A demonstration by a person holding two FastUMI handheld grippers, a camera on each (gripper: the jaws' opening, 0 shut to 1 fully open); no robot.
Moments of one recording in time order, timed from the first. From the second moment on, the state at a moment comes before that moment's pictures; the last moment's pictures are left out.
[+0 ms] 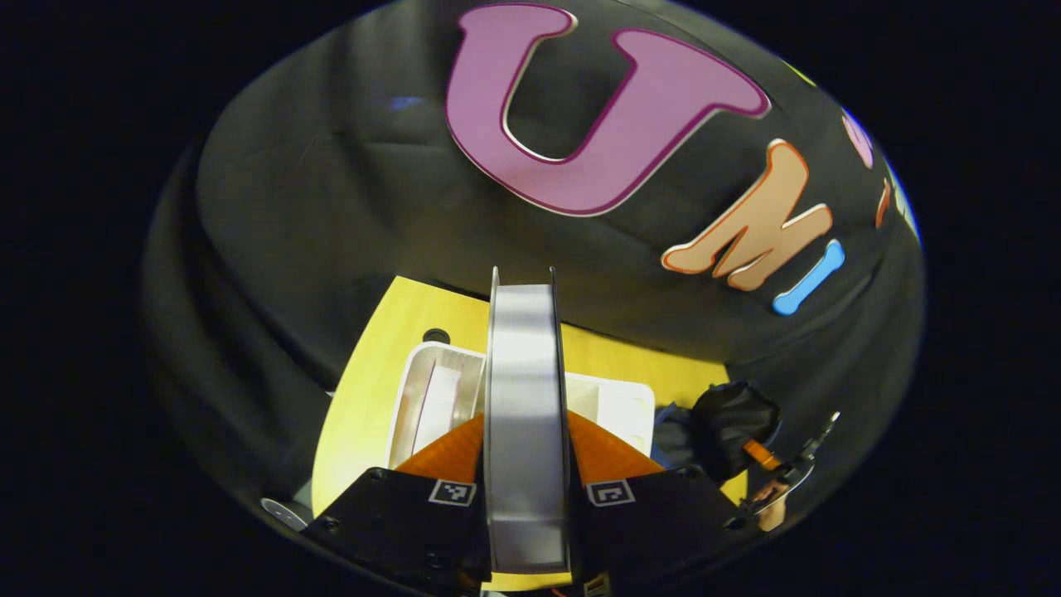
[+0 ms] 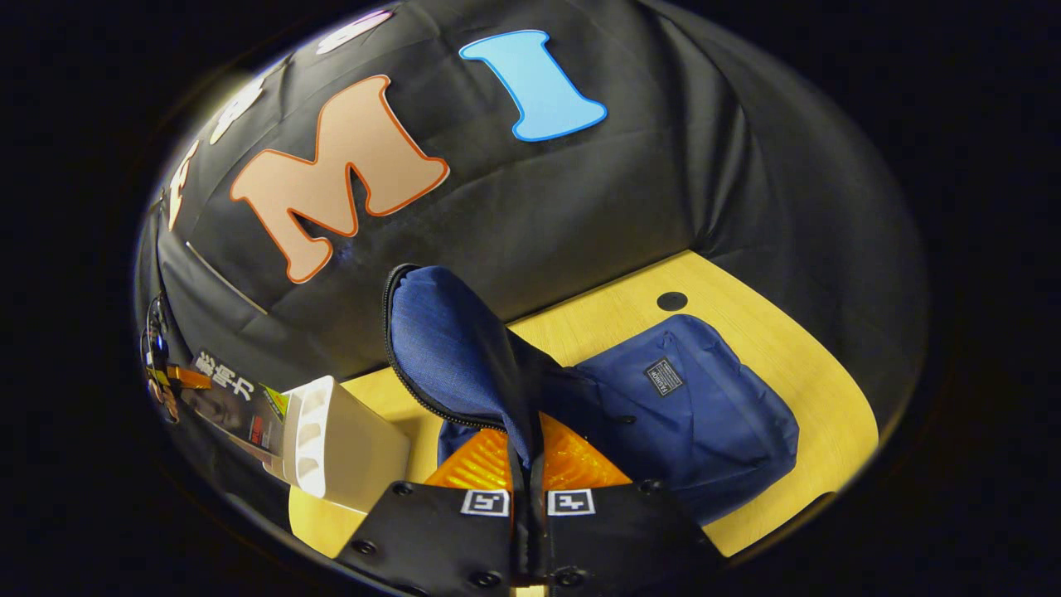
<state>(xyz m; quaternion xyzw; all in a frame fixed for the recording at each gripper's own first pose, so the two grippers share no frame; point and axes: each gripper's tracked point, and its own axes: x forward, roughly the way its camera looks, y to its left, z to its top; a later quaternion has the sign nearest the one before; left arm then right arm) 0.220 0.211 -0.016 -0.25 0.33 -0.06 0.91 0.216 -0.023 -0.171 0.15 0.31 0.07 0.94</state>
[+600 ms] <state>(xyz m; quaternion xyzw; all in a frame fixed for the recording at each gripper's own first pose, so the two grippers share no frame) 0.217 0.167 -0.006 -0.44 0.29 -0.14 0.84 0.215 -0.023 -0.172 0.15 0.31 0.07 0.93</state>
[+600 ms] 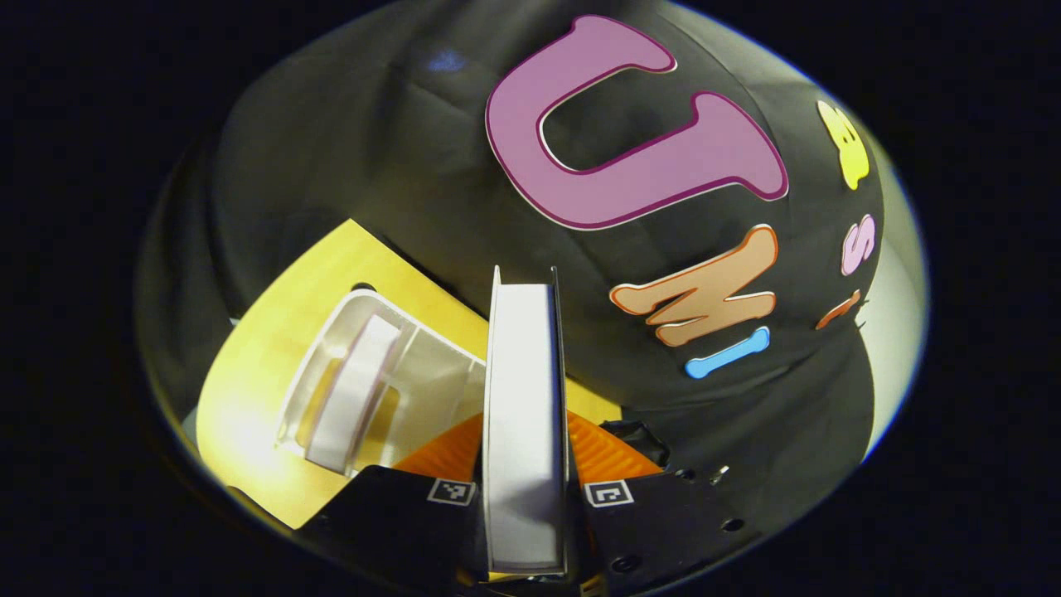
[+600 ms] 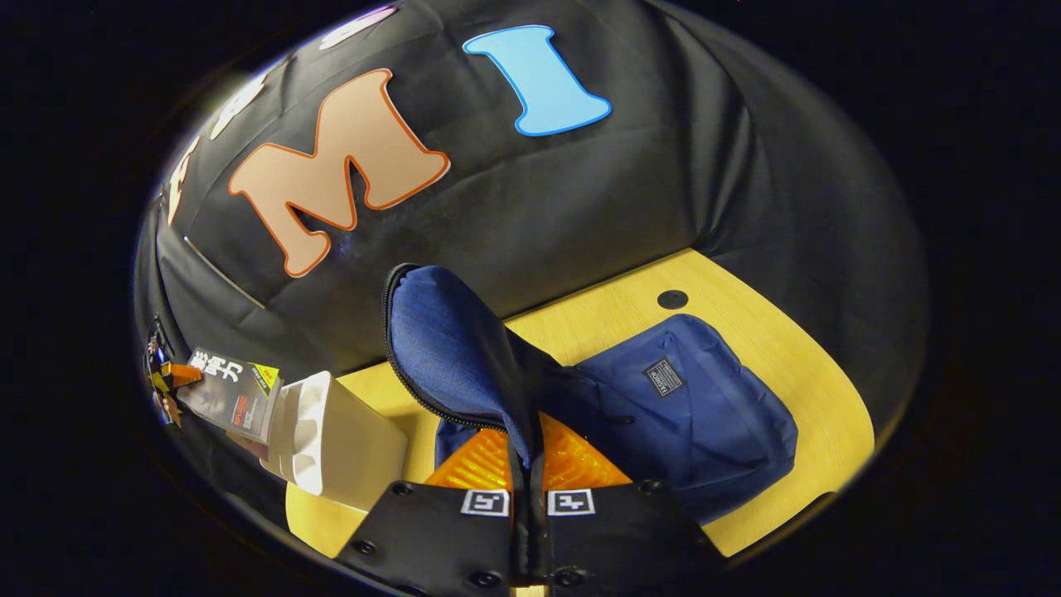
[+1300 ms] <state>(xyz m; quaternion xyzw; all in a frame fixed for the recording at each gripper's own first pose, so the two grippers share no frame) 0.255 0.019 -0.029 -0.48 0.32 -0.20 0.79 0.217 -0.023 -0.168 0.16 0.30 0.08 0.94</state>
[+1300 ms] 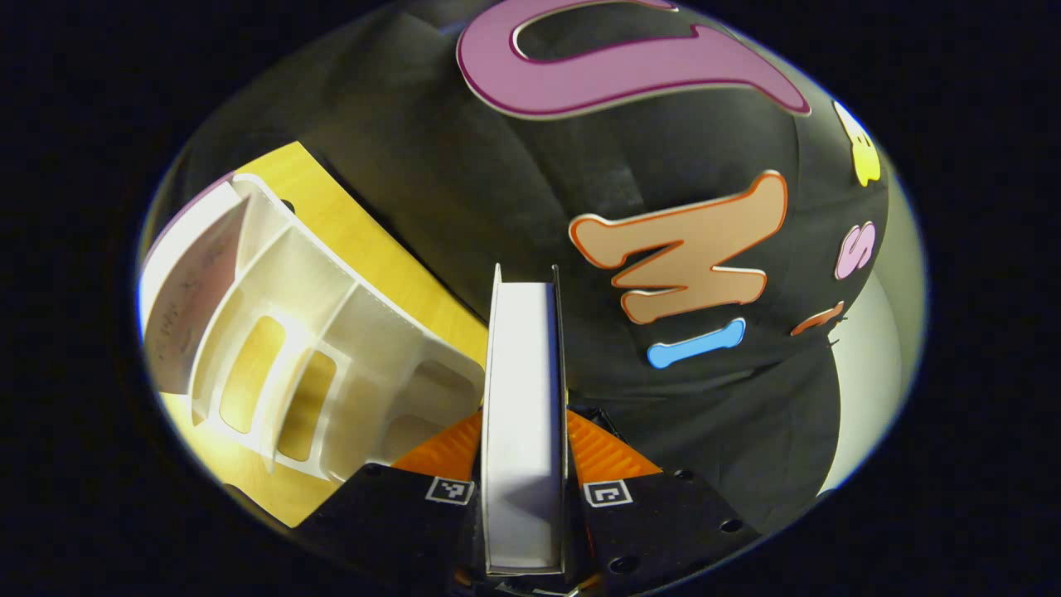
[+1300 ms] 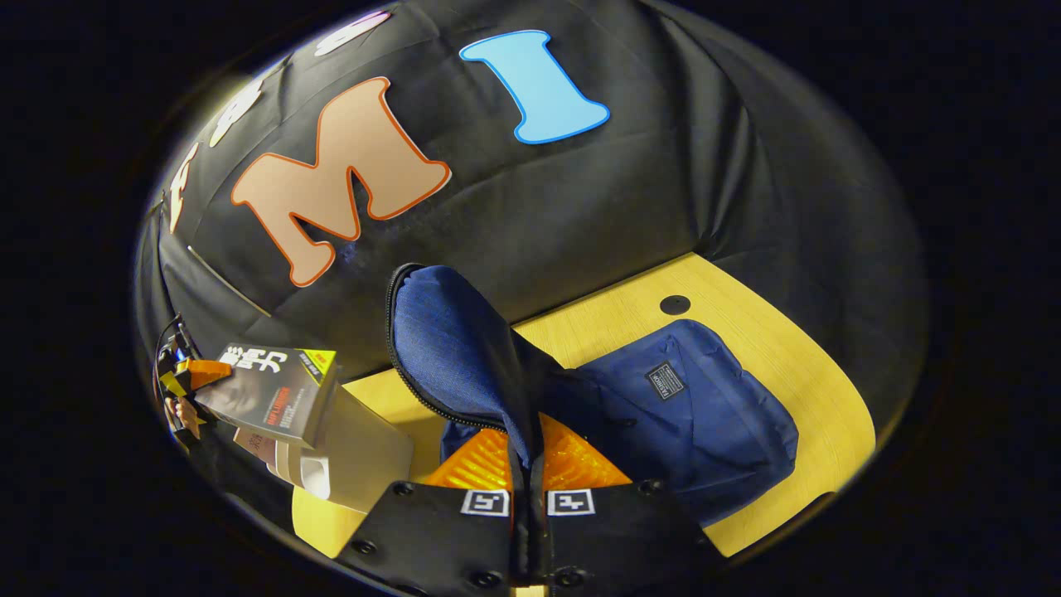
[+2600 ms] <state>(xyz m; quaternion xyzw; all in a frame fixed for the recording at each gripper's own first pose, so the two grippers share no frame) 0.286 -0.212 -0.176 -0.46 0.43 -0.22 0.75 0.226 -0.025 -0.152 0.19 0.27 0.09 0.94</state>
